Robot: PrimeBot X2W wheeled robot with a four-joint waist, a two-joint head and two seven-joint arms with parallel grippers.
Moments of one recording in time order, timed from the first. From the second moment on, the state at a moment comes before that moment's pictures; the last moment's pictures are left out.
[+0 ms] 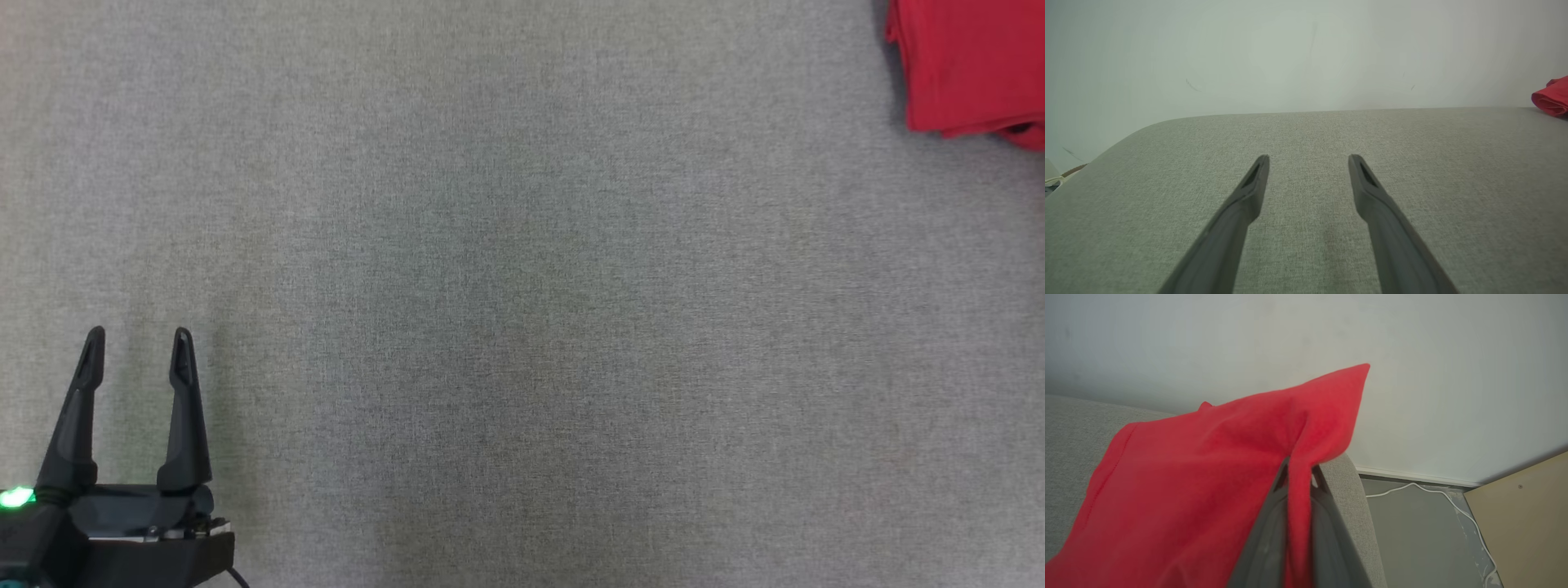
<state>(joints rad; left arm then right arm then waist) -0.16 0.09 0.15 -0.21 -0.05 -0.07 -0.26 -1.35 -0.91 0.99 0.86 0.81 0.13 0.08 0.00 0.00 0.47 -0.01</state>
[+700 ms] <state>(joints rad) -0.17 0.09 0.15 -0.19 -0.05 -0.06 -0.26 -1.45 -0.84 1.05 1.02 0.78 0.13 -0.08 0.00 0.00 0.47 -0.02</state>
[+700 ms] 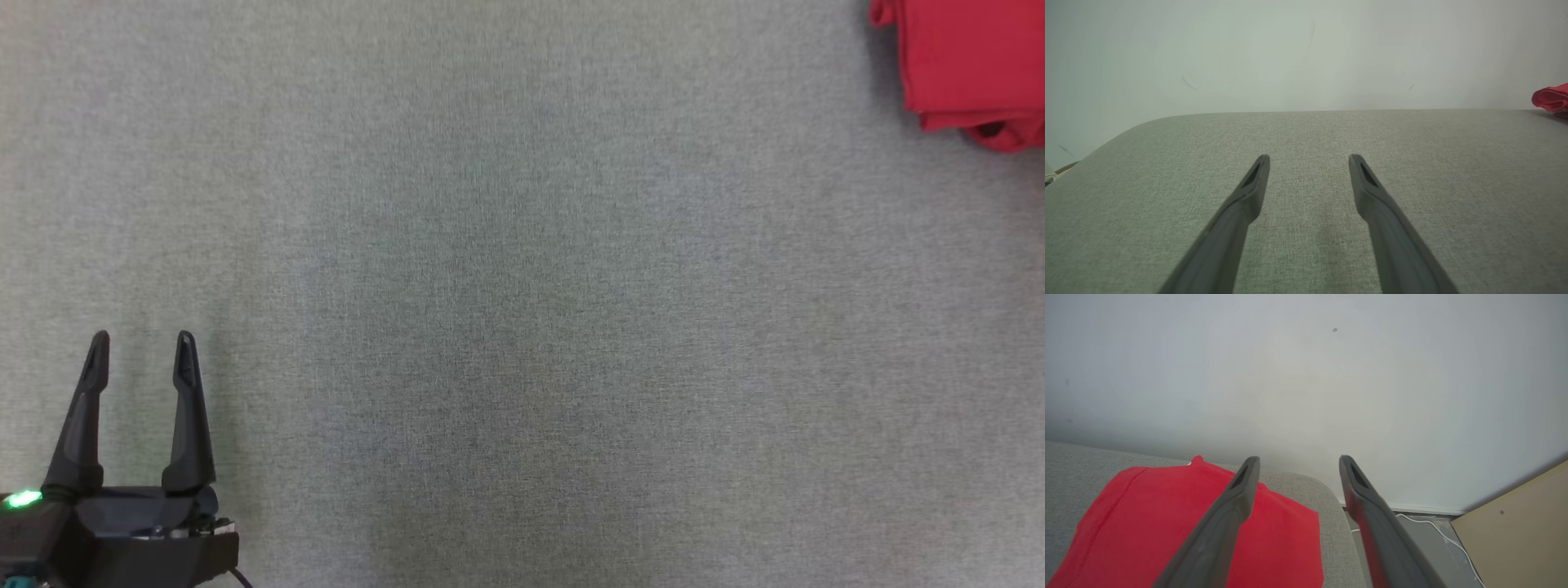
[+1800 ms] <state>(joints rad) -0.04 0.06 0.15 -0.07 -0.09 -0.04 -0.26 -0.70 -0.40 0.35 0.55 0.58 0.13 -0.26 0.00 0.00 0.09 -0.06</state>
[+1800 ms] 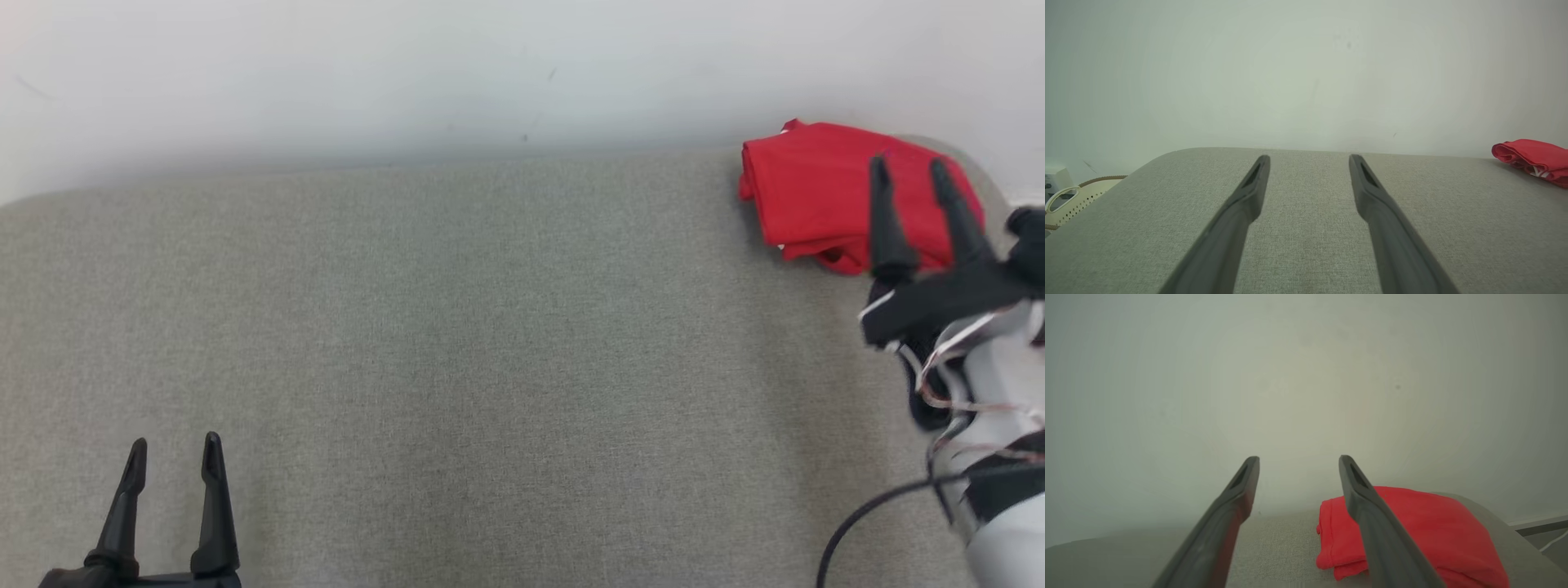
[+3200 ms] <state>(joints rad) 0.02 0.05 0.12 0.00 -0.08 0.02 -0.26 -0.09 -0.11 0.20 0.16 0.06 0.13 -0.26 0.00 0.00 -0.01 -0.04</state>
